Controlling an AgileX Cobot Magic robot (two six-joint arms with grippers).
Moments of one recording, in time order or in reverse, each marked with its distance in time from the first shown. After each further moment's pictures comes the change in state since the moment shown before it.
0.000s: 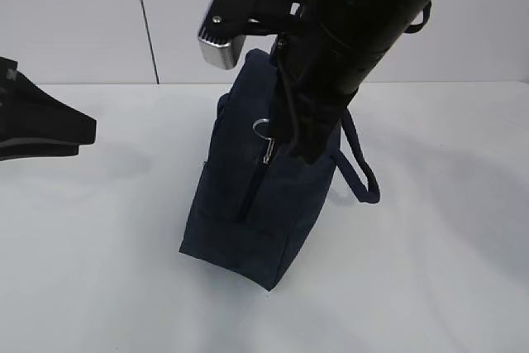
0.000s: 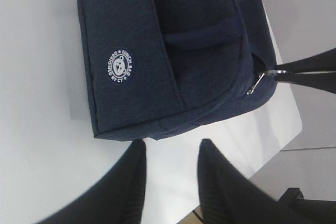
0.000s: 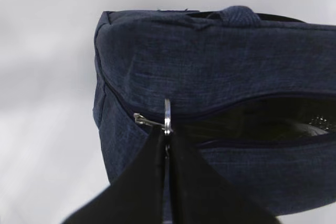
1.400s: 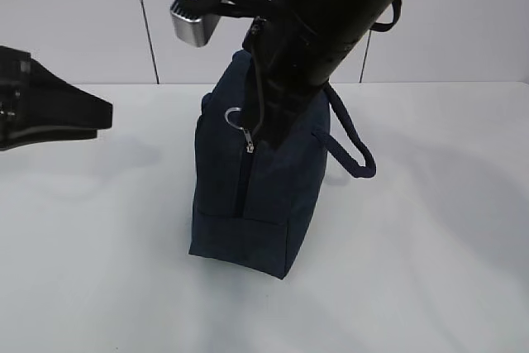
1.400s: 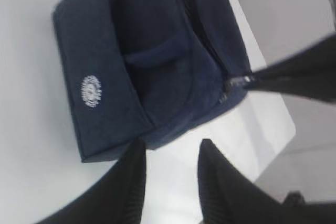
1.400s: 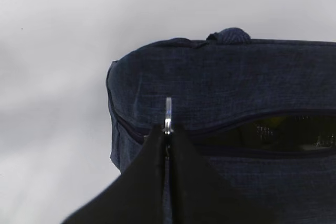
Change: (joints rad) left arm -0.024 0.029 0.000 -0.121 -0.035 0.150; right arm 0.000 0.056 -0.068 0.077 -0.030 0.010
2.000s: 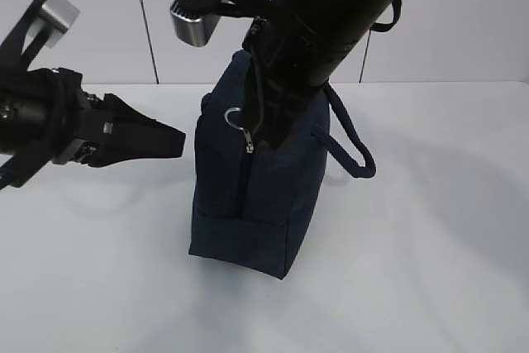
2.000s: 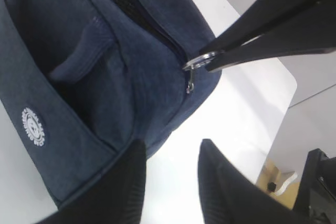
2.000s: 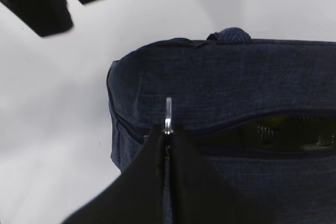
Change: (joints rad) left arm -0.188 0.142 0.000 -0.172 -0.063 0.425; right arm 0.000 0.000 0.000 0.002 0.000 -0.002
